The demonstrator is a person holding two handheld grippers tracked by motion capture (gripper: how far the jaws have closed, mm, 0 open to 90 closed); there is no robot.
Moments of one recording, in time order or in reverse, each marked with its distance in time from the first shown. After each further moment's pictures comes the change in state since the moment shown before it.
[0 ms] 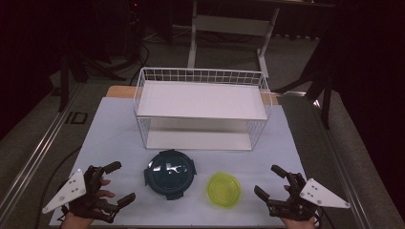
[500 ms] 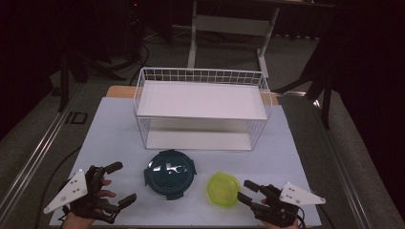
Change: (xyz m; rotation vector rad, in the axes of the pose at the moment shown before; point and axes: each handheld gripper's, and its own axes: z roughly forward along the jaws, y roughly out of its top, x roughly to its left) left arm -0.002 0.001 0.002 0.000 -0.012 0.008; right arm 0.026 -0.022 0.028 0.144 0.197 0.127
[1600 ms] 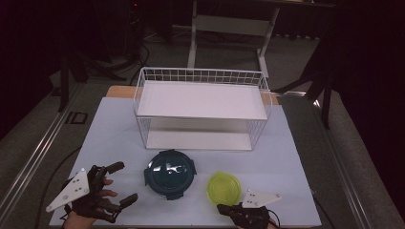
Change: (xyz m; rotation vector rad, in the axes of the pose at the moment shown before) left arm 0.001 -0.002 0.004 0.005 -0.011 -0.005; right arm 0.016 -0.031 0.050 0.310 0.083 -0.006
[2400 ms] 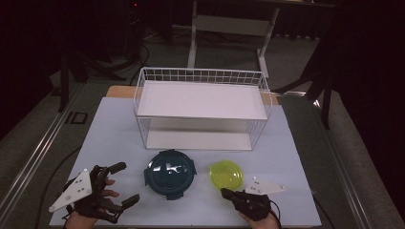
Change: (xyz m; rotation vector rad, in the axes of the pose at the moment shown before) left arm -0.001 -0.001 0.004 0.009 -0.007 0.011; right arm -0.014 0.022 0.003 -0.074 -0.128 0.070
